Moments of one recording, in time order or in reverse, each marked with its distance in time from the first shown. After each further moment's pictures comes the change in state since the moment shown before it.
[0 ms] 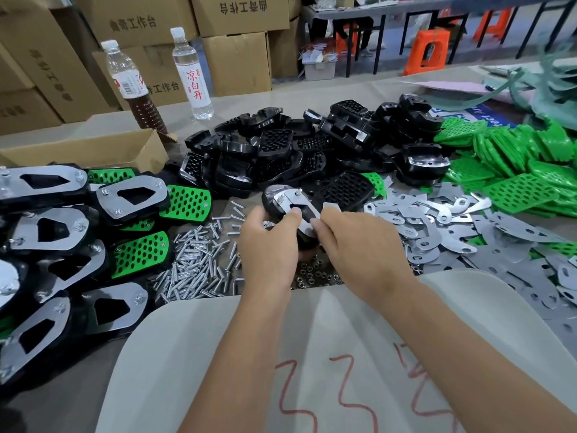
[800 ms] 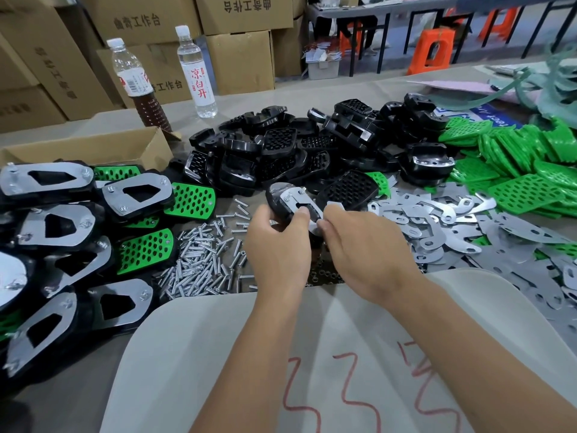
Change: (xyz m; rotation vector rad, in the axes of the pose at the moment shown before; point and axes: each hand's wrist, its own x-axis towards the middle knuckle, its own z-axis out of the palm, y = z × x) left_hand -0.010 0.002 0.007 0.142 0.123 0.104; right_hand -0.002 0.002 -0.001 0.033 -0.007 -0.027
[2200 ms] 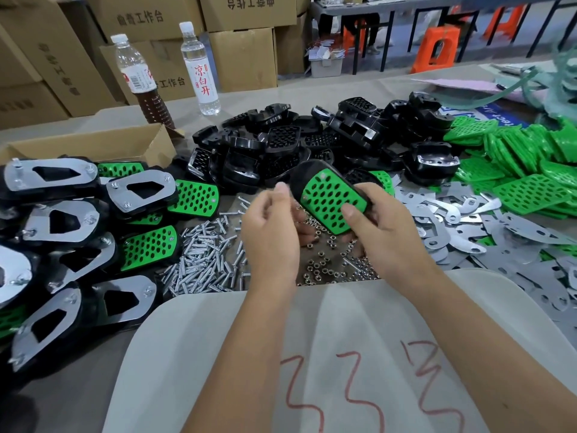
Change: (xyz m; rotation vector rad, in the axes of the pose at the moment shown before) left_hand 0.014 0.003 -0.007 -0.190 -0.085 -0.018; right_hand 0.003 0.015 -0.005 0.879 0.089 0.304
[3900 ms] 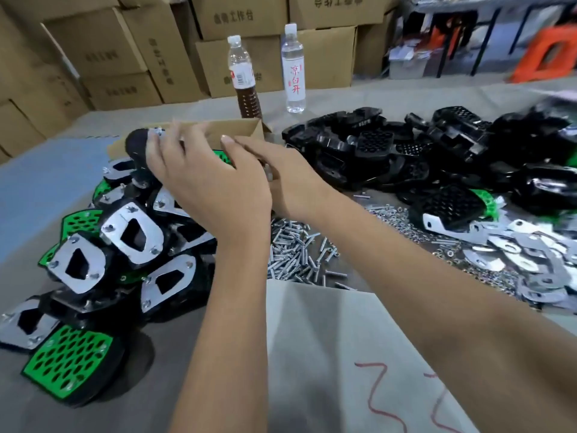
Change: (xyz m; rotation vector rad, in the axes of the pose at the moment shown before) left_hand 0.043 0.093 -0.118 0.824 0.869 0.541; right_hand 0.070 -0.116 0.187 -0.095 -0.461 -0.540
